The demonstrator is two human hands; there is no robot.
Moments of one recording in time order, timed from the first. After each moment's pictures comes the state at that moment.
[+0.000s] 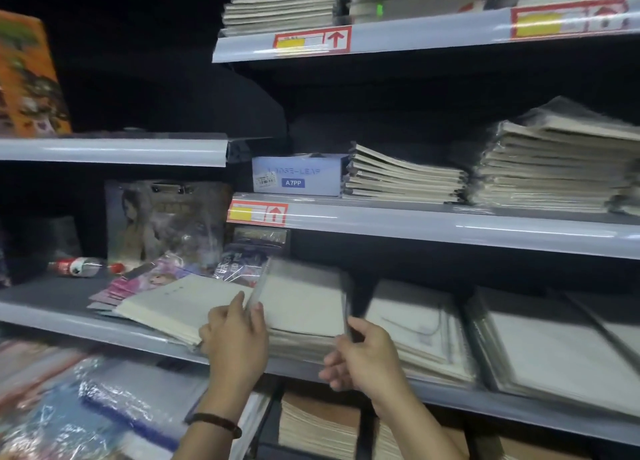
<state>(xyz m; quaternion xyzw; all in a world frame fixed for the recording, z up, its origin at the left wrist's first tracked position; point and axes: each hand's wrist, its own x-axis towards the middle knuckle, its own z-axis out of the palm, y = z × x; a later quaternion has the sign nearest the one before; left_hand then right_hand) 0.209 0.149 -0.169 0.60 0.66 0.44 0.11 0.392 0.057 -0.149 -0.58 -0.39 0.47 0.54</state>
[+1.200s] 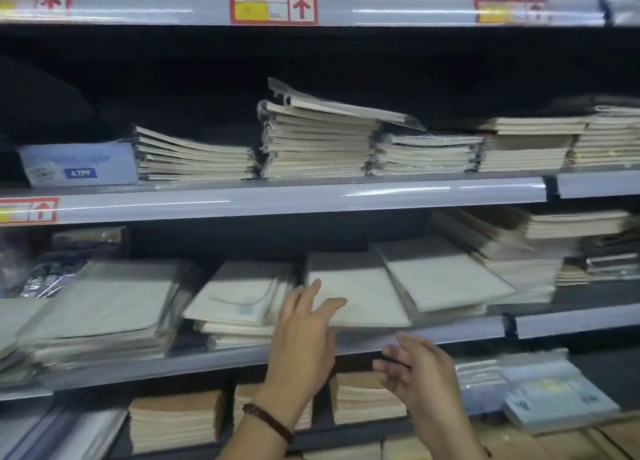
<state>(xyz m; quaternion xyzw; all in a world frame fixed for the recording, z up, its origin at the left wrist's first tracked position) 0.508 -0.026 -0.171 0.89 0.33 0.31 0.08 0.631 -0.155 -0.185 -0.54 -0.09 0.34 0.76</state>
